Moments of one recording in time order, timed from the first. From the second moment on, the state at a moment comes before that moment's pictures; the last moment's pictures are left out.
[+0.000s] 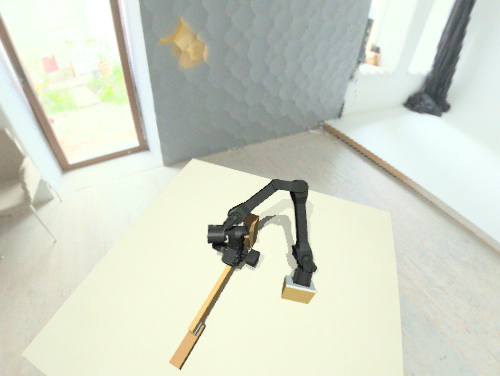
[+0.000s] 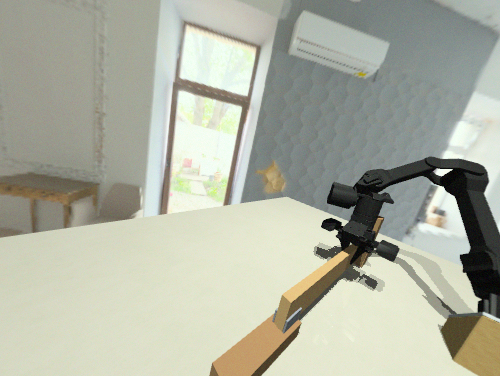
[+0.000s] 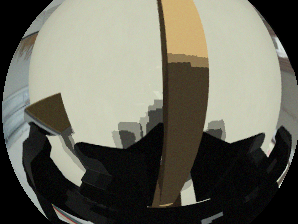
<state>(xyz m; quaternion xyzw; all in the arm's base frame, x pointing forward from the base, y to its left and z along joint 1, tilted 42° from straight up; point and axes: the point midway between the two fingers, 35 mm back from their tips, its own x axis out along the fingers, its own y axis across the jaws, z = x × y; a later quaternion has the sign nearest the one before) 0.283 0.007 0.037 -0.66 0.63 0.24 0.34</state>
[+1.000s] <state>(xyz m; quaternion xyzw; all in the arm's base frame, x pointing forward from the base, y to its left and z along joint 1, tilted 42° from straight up) 0.283 0.003 0.041 -0.66 0.63 0.24 0.34</state>
